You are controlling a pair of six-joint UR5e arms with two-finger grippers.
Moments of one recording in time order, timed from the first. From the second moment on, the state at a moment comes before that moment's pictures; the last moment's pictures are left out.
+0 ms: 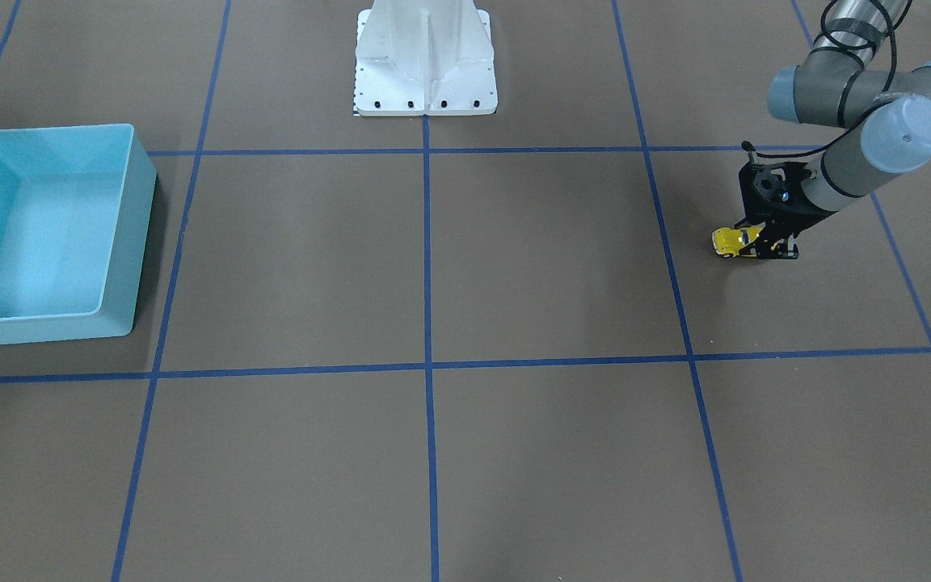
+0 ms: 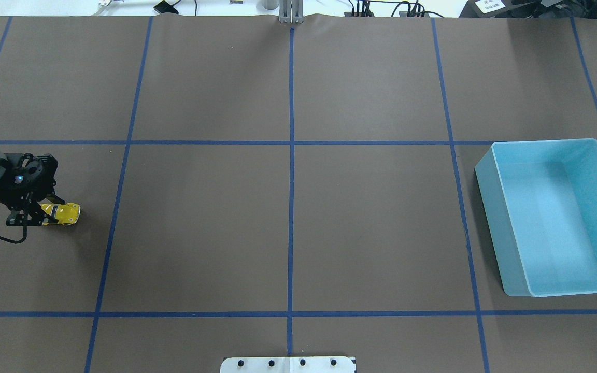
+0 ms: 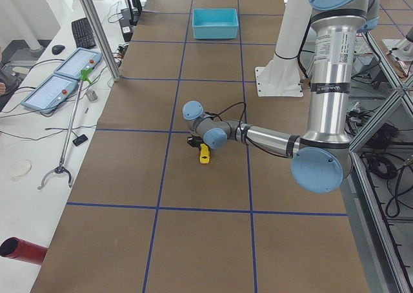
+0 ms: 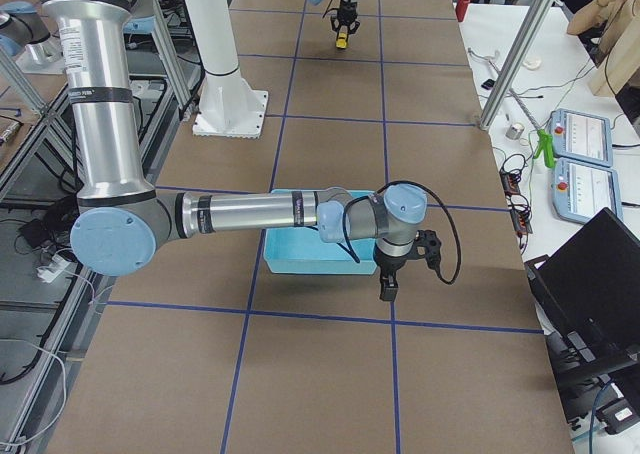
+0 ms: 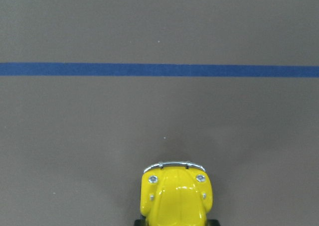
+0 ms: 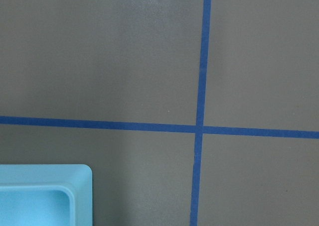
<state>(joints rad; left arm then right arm) -0.89 -1.59 -1.67 -2.03 -2.30 0.73 1.42 -1.48 1.55 -1.51 2.27 0.15</state>
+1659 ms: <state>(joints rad) -0.91 -1.57 -1.64 -2.06 -2.33 0.79 1.42 -1.48 1.55 -1.51 2.27 0.15</state>
